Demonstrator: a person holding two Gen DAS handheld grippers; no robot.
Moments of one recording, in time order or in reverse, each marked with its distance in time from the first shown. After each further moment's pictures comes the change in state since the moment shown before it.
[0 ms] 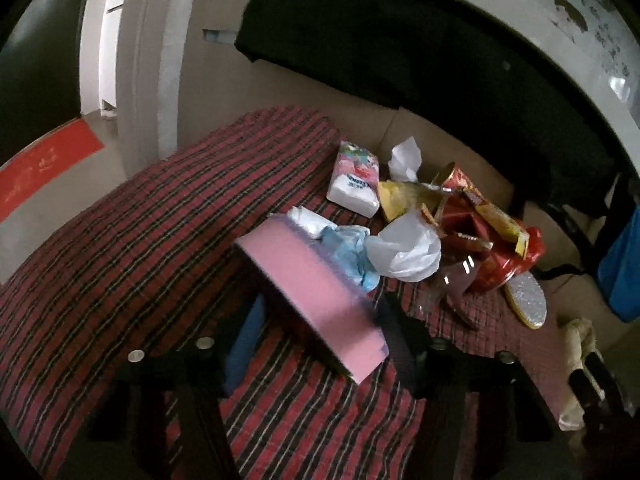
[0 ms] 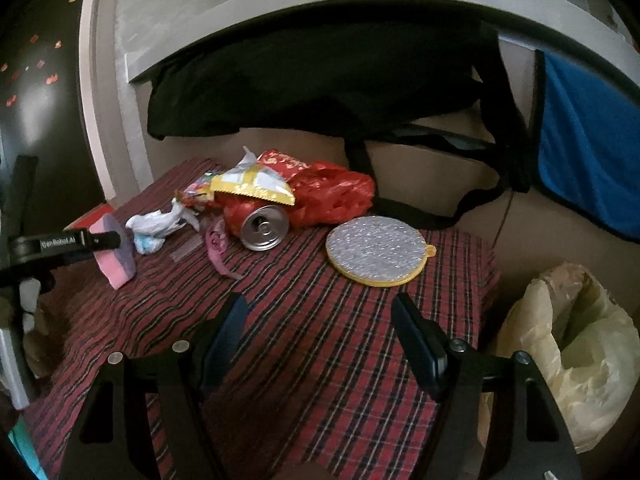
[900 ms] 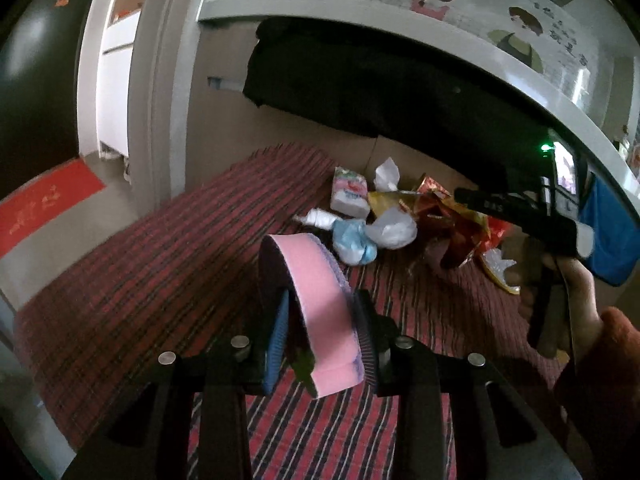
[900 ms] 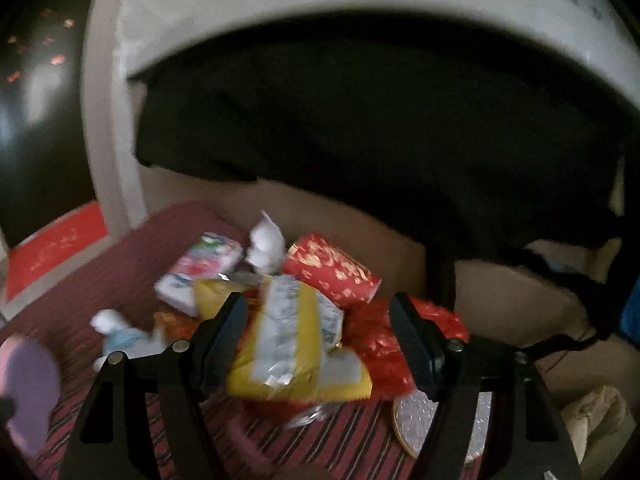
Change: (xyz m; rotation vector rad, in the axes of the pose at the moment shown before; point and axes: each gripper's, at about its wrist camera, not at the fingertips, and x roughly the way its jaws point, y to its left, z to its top) left arm -0.078 0.023 -0.048 0.089 -0.132 -0.029; right arm 0.127 0.068 0.120 -0.085 -0.012 -0.022
